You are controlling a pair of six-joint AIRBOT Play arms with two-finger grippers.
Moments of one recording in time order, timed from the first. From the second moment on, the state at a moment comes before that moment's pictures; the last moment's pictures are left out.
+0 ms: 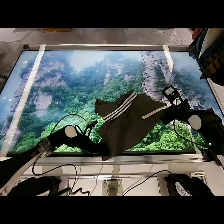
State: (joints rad) left arm -0.56 -1.22 0.59 0.68 -1.00 -1.41; right arm 0.09 -0.88 0.75 -1.57 0.77 1.03
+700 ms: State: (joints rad) left arm -0.56 -1.30 0.59 0.62 -1.00 -1.46; right arm 0.09 -0.88 0.75 -1.54 0.77 1.03
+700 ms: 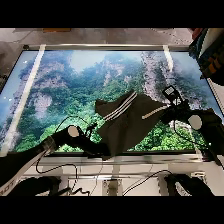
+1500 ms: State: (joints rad) left arm -0.18 -1.28 0.87 0.53 -1.00 -1.34; right arm 0.09 -0.88 0.75 -1.57 0.70 1.03
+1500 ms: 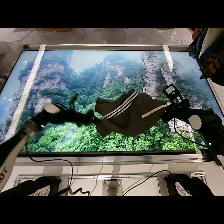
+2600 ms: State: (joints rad) left arm -0.01 -1.17 0.99 1.38 -1.30 -1.42; right arm 0.09 -0.88 0.69 -1.29 1.24 1.00
